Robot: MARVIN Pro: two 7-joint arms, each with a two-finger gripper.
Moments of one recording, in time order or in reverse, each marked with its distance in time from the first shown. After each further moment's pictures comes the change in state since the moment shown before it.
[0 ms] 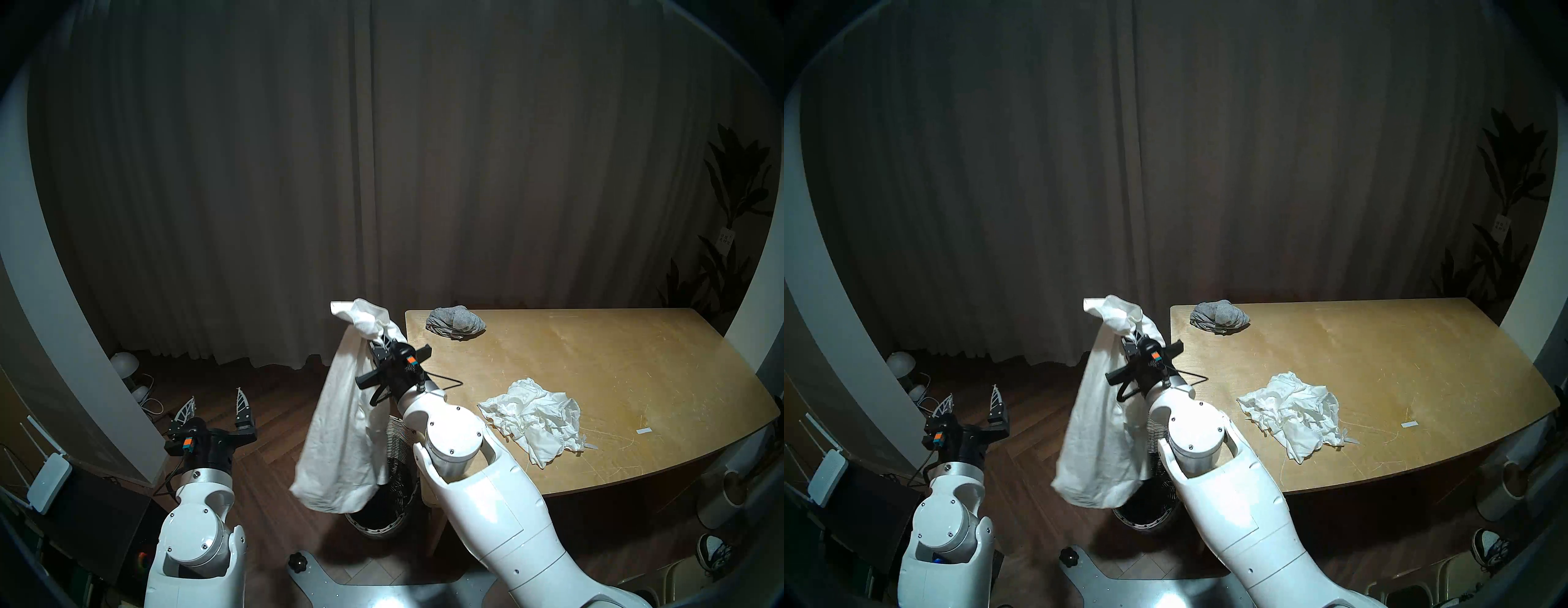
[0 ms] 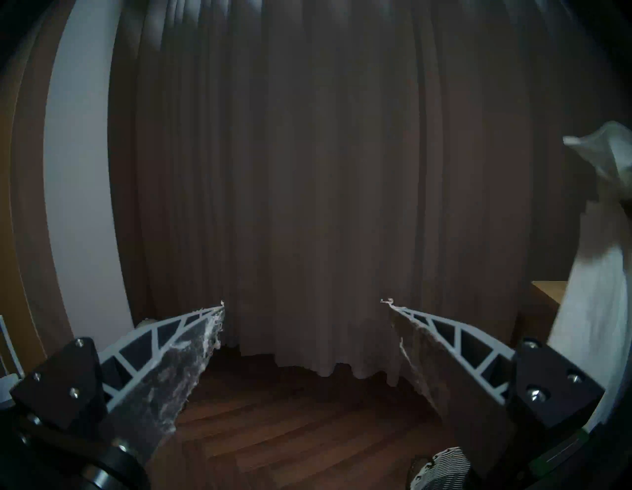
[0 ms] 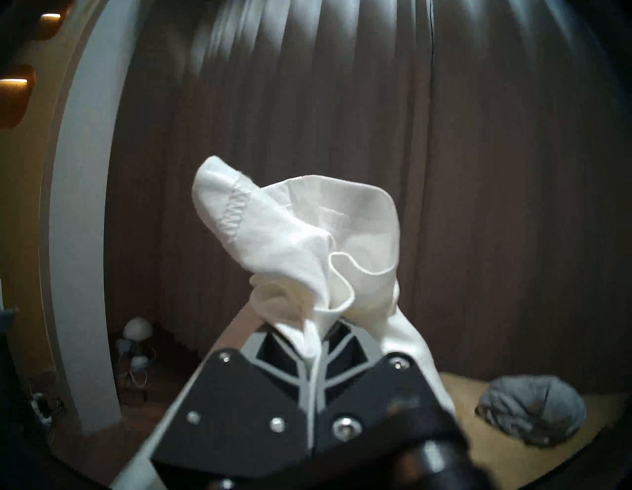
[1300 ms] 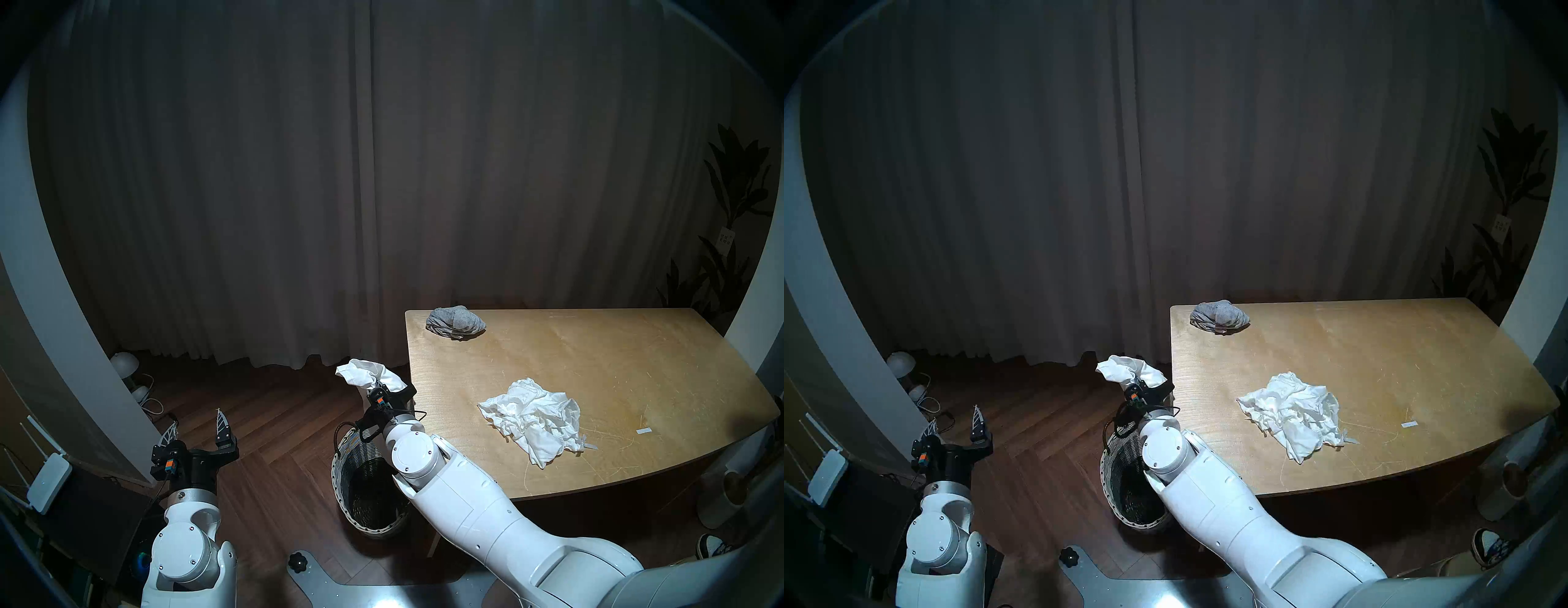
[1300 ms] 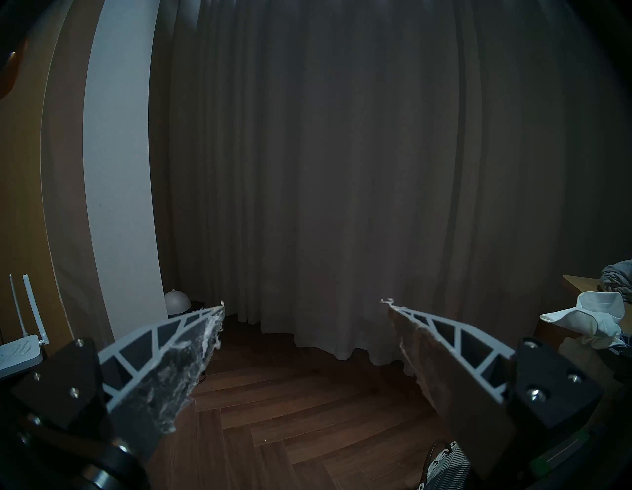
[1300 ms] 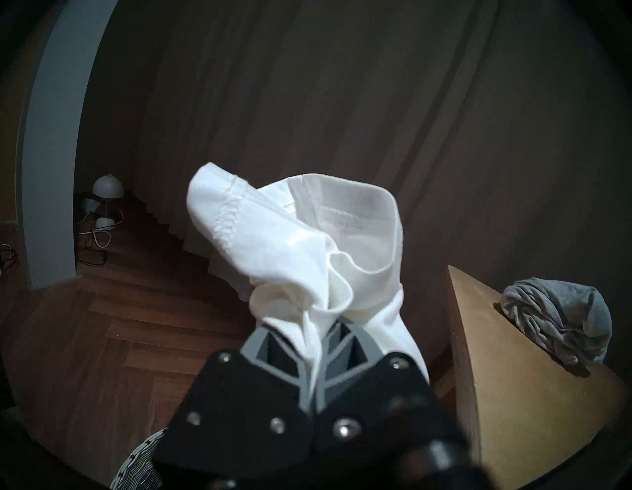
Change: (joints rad) left arm 0.035 -0.010 -0.044 0.044 -0.078 -0.043 0.015; right arm 0.279 -0.080 -0.153 0.642 -0.148 -0.095 -0.233
